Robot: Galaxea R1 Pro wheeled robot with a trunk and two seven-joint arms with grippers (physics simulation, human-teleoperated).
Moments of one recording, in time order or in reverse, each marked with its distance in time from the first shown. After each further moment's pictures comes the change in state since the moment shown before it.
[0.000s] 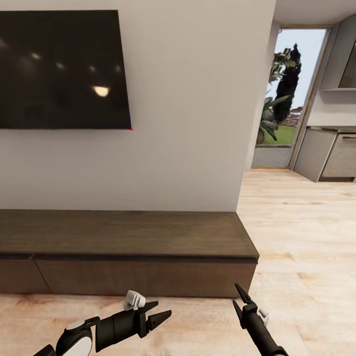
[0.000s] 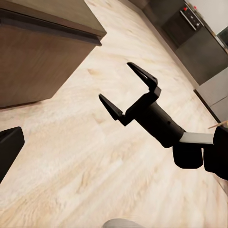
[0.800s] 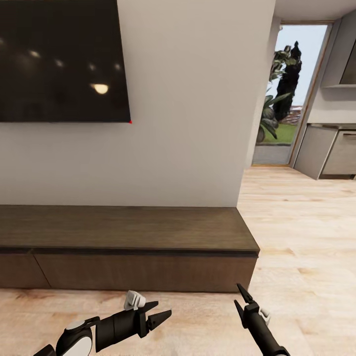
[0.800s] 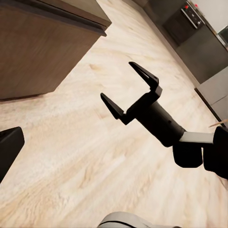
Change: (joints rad) left arm 0.000 0.000 0.000 -0.002 0.000 0.000 -0.001; right arm 0.000 -0.009 -0.001 0.000 -0.001 0.001 0.013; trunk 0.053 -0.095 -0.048
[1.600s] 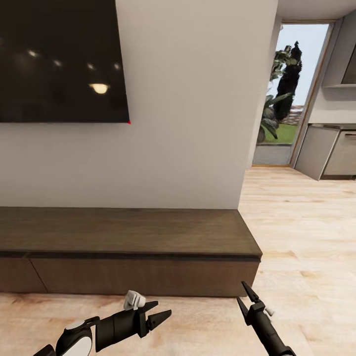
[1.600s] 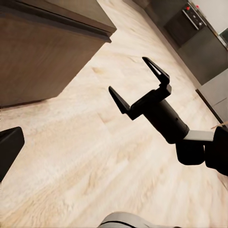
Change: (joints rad) left arm 0.000 0.000 0.001 0.000 0.000 0.000 0.001; right arm 0.000 -0.028 -0.001 0.001 0.000 0.077 0.101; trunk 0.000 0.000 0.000
